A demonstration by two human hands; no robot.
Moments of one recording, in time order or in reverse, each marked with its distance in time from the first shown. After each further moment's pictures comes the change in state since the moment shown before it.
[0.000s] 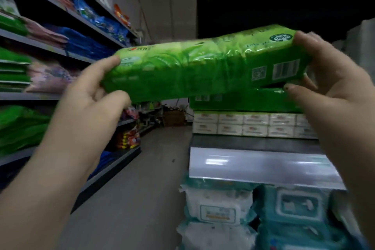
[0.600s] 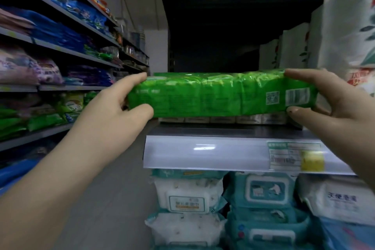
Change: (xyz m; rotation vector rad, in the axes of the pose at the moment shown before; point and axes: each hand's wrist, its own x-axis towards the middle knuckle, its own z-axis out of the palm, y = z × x) left_hand -0.024 -0.011 0.069 0.222 -0.315 -0.120; right_hand -0.033 0.024 -0.065 -0.472 -0.172 0.261
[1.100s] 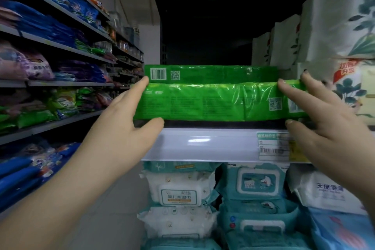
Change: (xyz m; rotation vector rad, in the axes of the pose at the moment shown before) left_hand -0.024 0.006 0.026 0.288 -0.038 0.012; right_hand -0.020 0.016 0.002 -0.321 -0.012 0.014
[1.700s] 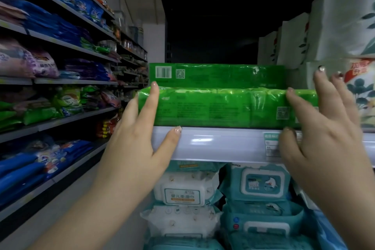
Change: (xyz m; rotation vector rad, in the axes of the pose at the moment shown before) left_hand -0.019 -0.012 0.023 0.111 0.046 0.132; right_hand -0.008 -0.003 0.036 -0.195 0.323 -0.027
